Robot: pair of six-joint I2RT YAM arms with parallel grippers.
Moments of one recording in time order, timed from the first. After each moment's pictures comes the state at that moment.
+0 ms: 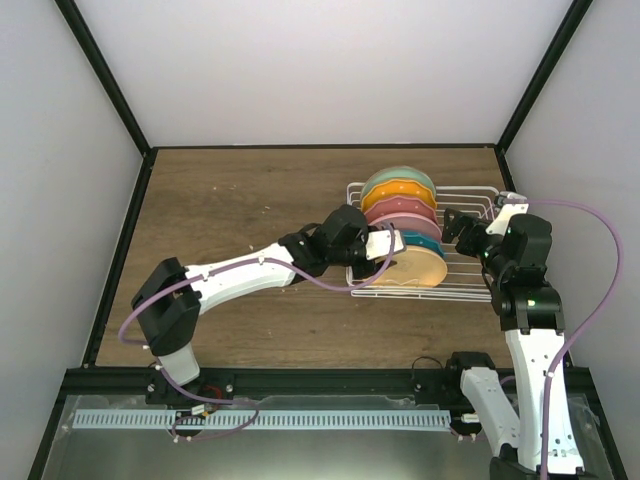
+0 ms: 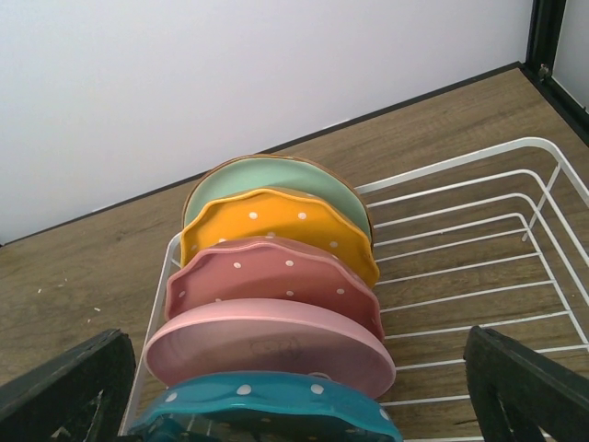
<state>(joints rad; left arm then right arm) -0.99 1.74 1.32 -0.14 0.20 0.37 -0.03 0.69 0.94 -0.64 -0.15 0.33</state>
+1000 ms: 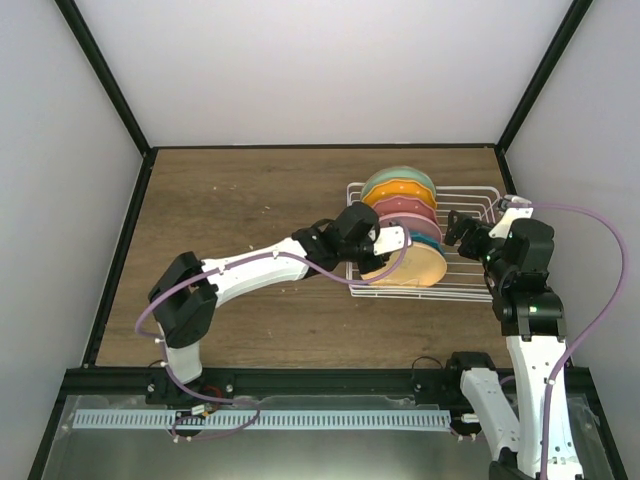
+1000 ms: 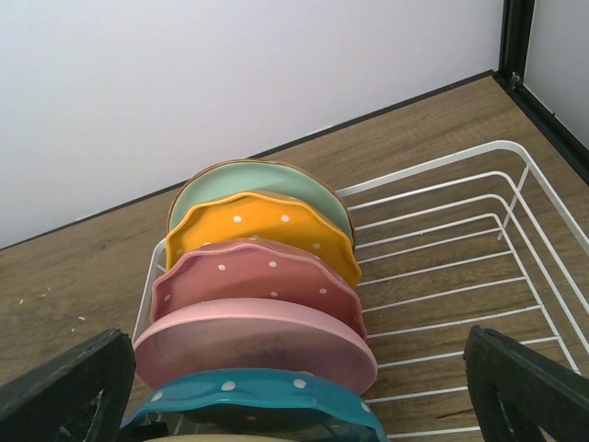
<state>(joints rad) -1.00 1.84 1.42 -0.20 0.10 0.40 -0.03 0.66 0.94 -0.67 -0.10 0.33</state>
